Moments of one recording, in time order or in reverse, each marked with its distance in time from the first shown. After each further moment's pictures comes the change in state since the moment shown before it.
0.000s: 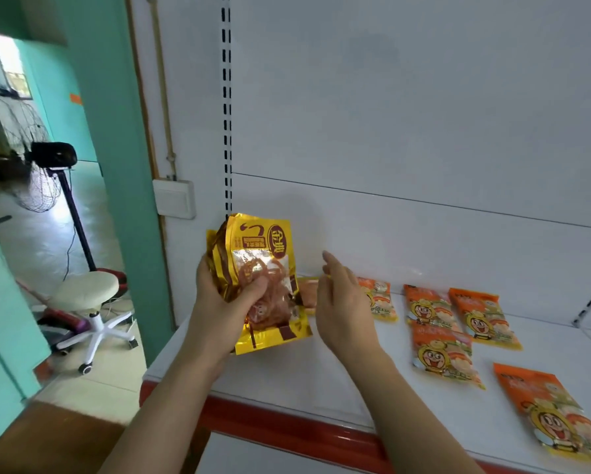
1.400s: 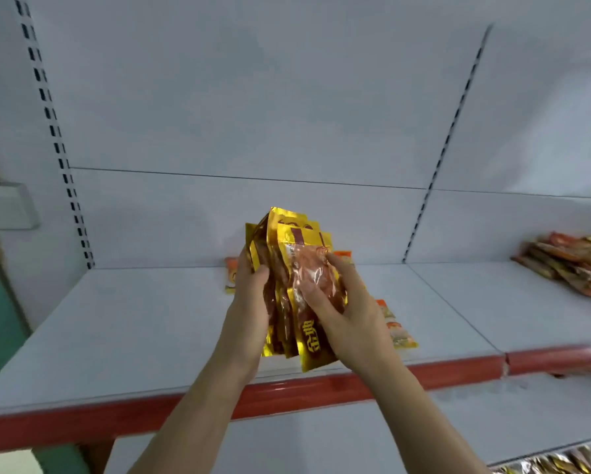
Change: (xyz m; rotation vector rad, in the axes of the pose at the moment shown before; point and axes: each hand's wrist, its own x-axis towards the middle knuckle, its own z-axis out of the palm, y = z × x) left_hand -0.114 0.027 0.160 -0.245 -0.502 -0.046; right_hand -0.113 0.038 -0.164 0.074 0.199 0.235
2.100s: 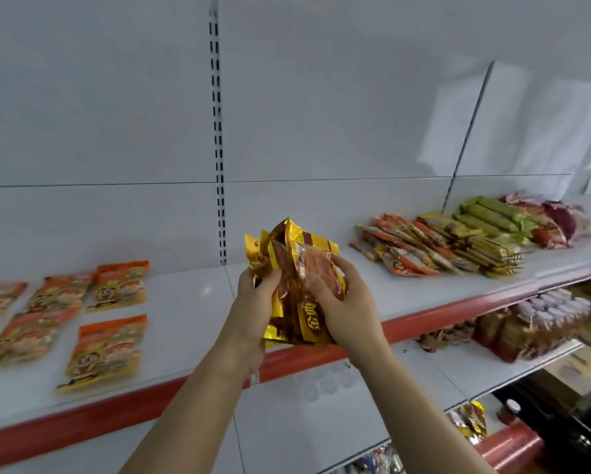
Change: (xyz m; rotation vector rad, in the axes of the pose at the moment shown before) left_hand -0.007 -0.105 0.382 -0.029 -0.155 -0.325; right_hand 0.022 0.220 -0.323 0.132 0.243 0.221
